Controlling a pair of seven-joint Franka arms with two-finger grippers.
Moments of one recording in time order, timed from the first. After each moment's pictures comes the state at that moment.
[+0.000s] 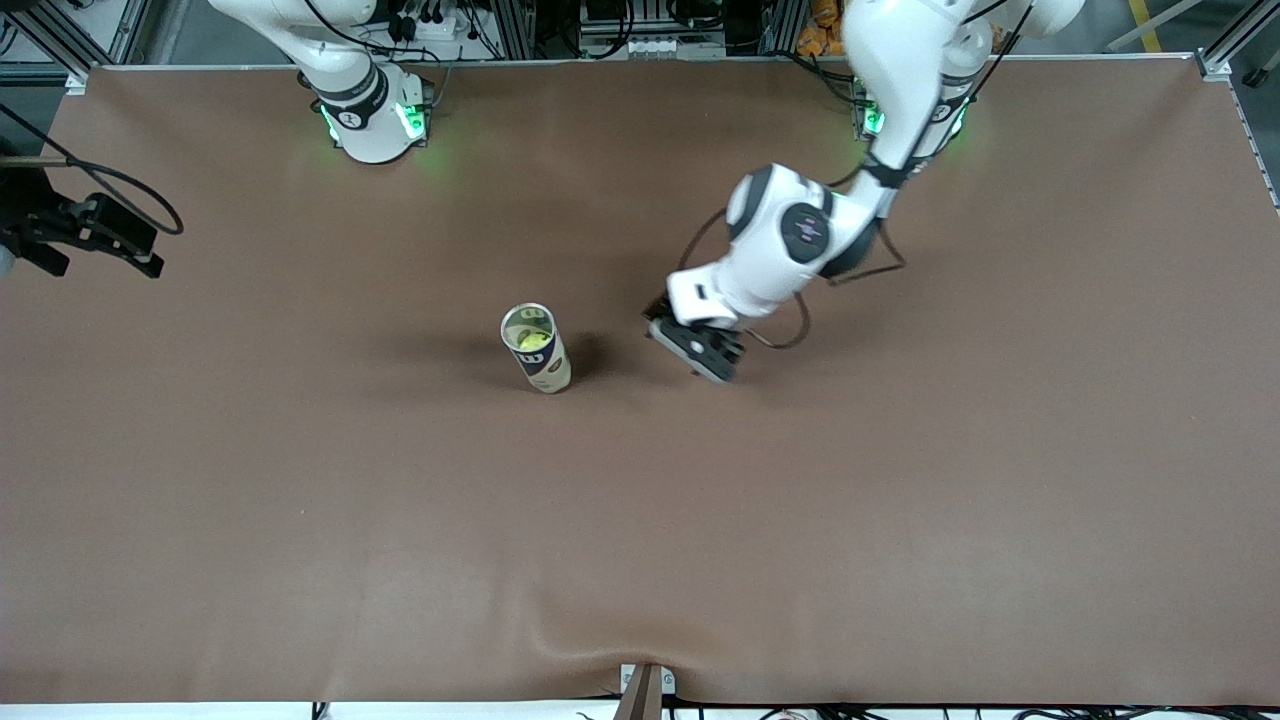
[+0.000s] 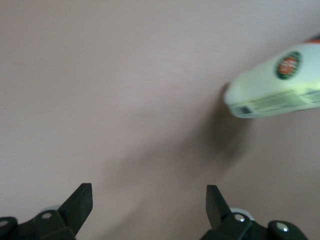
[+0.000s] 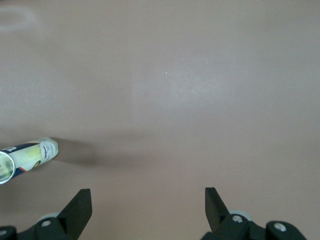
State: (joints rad) left arm -0.65 0.45 -0.01 -1.91 -0.52 2.59 0.31; right arm -0.11 -0.01 0.14 -1.51 -0.02 1.54 0.05
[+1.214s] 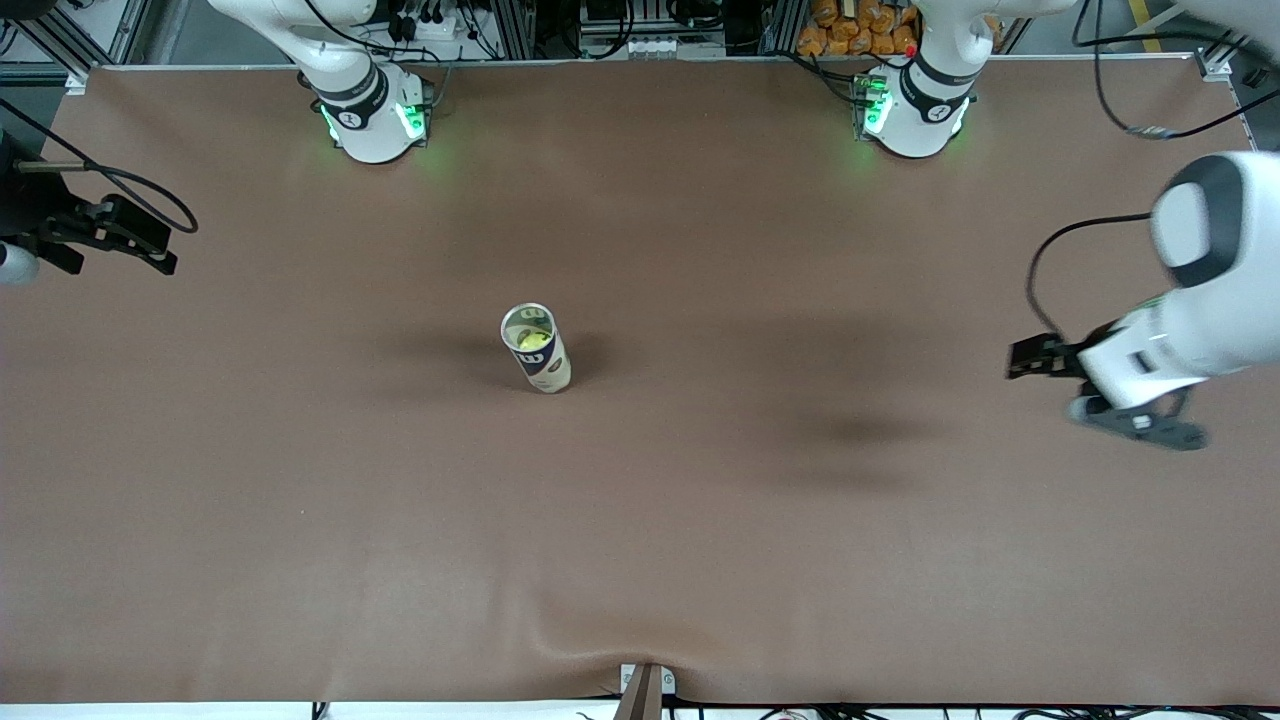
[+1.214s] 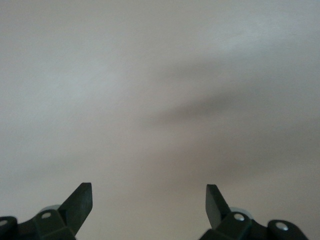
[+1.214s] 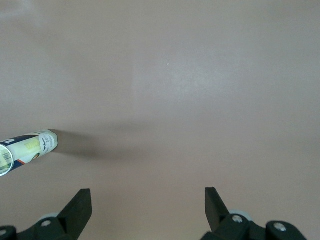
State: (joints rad) left arm -0.07 0.25 0.08 -1.64 -0.08 1.79 0.26; right arm -0.10 0.01 0.14 -1.50 -0.02 1.52 0.05
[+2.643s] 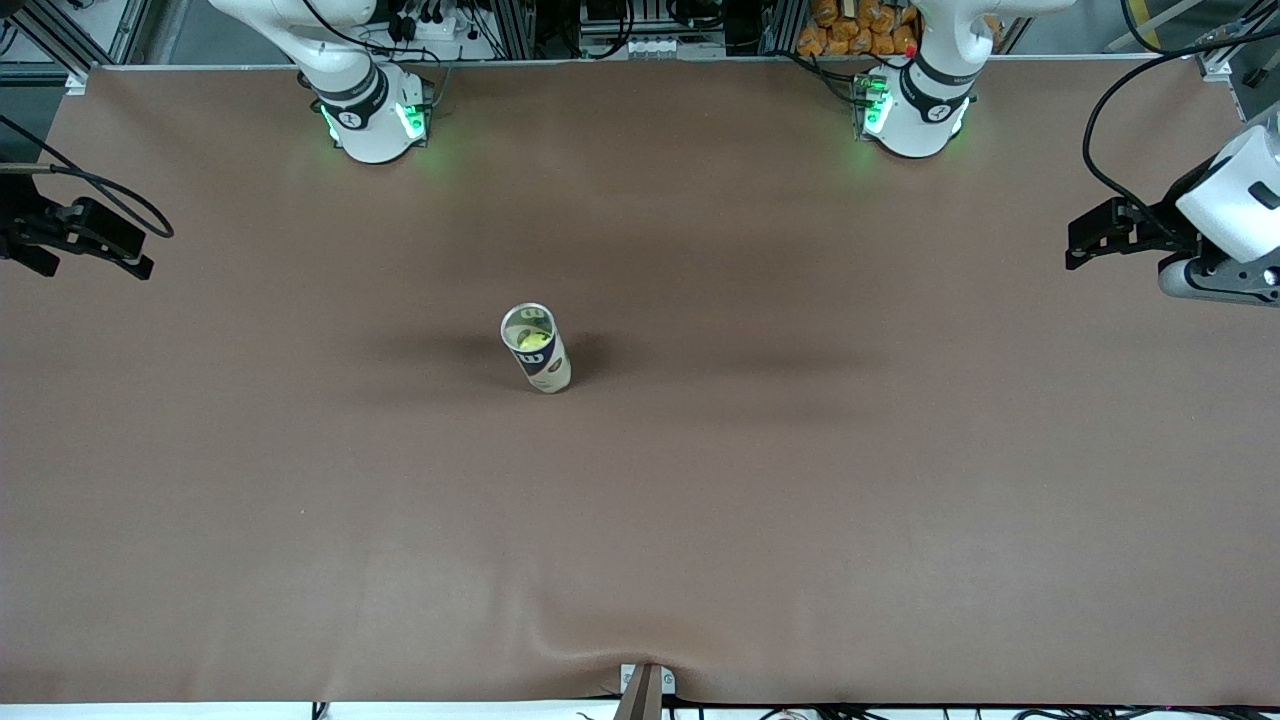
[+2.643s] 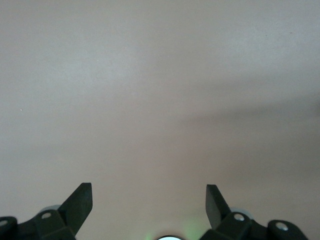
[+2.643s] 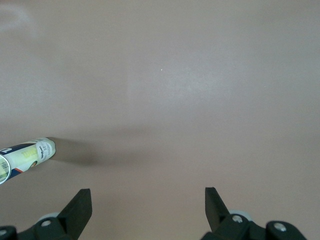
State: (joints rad) left arm -0.09 0.06 0.00 -1.49 0.00 1.47 0.05; right arm -0.12 0.02 0.13 -1.47 -0.02 1.52 0.05
